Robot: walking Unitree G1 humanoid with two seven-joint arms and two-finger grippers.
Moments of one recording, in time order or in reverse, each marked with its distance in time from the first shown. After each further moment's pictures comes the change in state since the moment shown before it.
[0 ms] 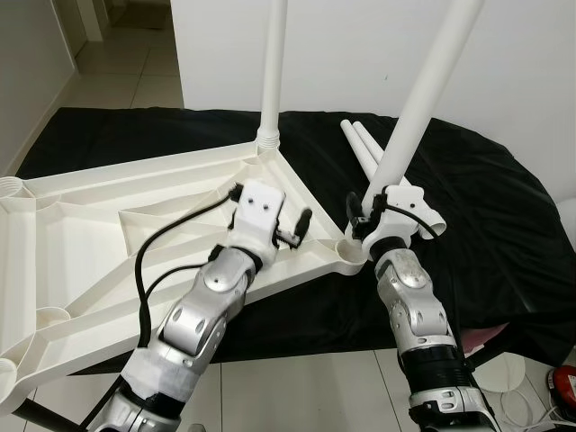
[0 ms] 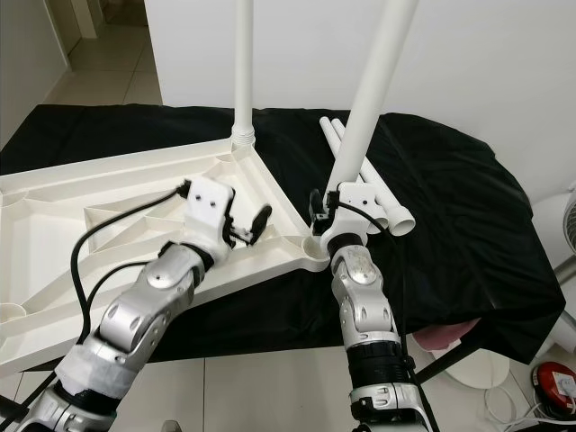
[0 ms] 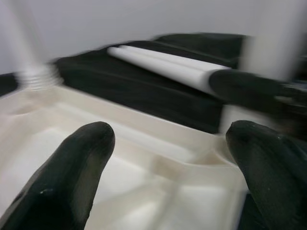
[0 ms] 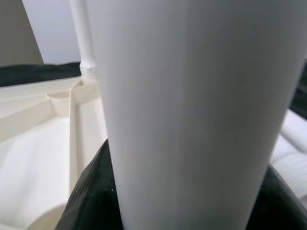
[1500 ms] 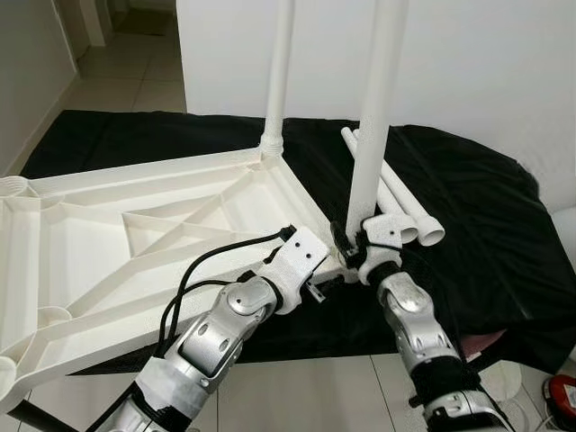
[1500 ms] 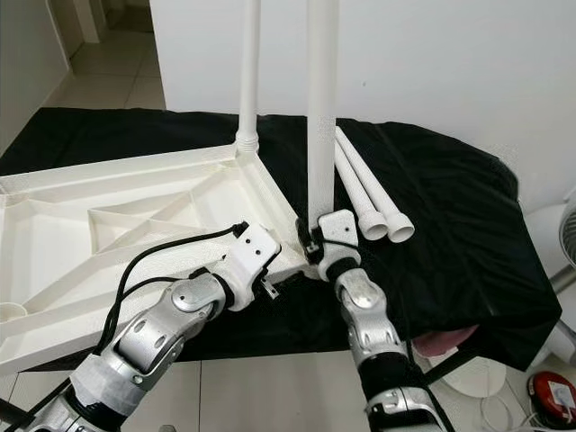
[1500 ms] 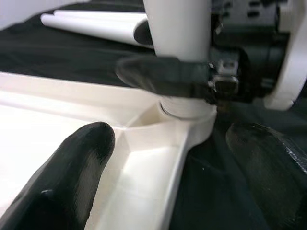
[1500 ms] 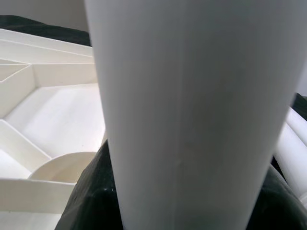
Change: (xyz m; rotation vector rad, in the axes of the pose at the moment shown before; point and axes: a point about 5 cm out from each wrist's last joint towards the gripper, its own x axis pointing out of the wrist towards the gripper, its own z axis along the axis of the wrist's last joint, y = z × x) left arm 0.003 -0.030 -0.020 0.096 0.178 -0.146; right arm -0.011 -0.006 -0.036 -0.213 0.007 0.292
